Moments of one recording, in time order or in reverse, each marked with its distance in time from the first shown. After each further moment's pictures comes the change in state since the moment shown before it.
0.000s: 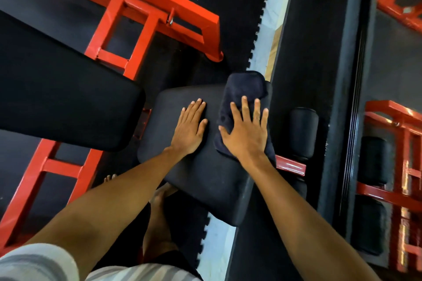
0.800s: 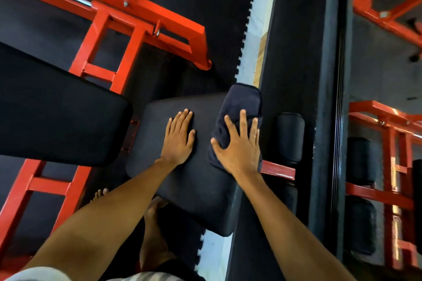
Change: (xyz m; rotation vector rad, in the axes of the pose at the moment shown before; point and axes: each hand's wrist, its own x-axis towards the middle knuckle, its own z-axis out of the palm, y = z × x) left_hand 0.004 0.009 0.003 0.030 0.049 -0.013; right_hand -0.019 0.021 0.012 0.232 0.069 0.098
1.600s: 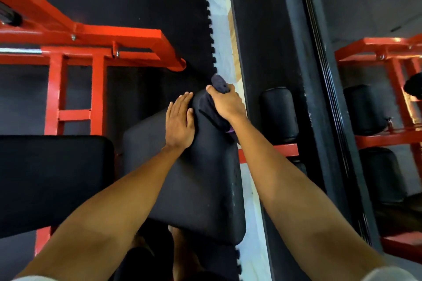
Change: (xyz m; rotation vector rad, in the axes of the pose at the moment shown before) left_hand 0.100 0.064 0.024 -0.052 0.005 0.156; right_hand 0.132 0.041 -0.034 0.842 -0.198 0.613
